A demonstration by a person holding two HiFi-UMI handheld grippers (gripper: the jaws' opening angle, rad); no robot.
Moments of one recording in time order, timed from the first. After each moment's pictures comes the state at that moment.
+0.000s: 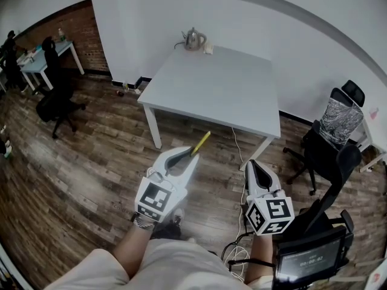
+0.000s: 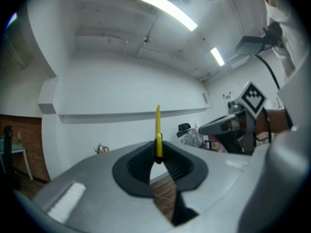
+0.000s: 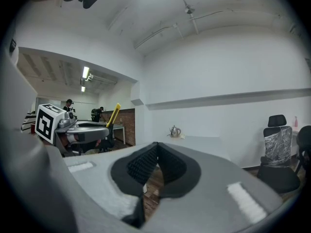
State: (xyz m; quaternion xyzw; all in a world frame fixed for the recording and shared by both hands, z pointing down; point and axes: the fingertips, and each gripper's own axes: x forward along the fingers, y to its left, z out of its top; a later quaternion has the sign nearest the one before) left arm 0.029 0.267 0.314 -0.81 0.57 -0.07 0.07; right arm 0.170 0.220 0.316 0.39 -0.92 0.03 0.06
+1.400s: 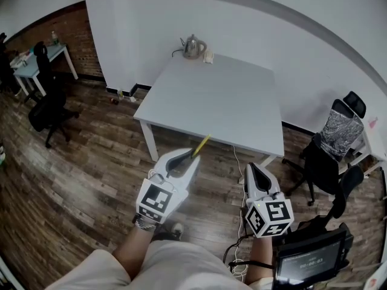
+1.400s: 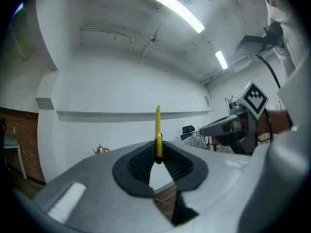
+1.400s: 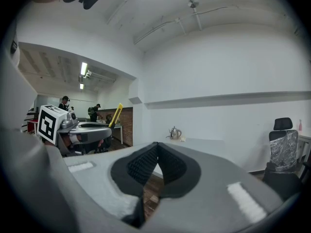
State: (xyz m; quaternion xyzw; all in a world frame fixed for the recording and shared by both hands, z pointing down) left arm -0.033 0.176 0.310 -0.82 0.57 -0.05 0.07; right arm 0.107 0.138 0.307 0.39 -0.92 0.02 0.07
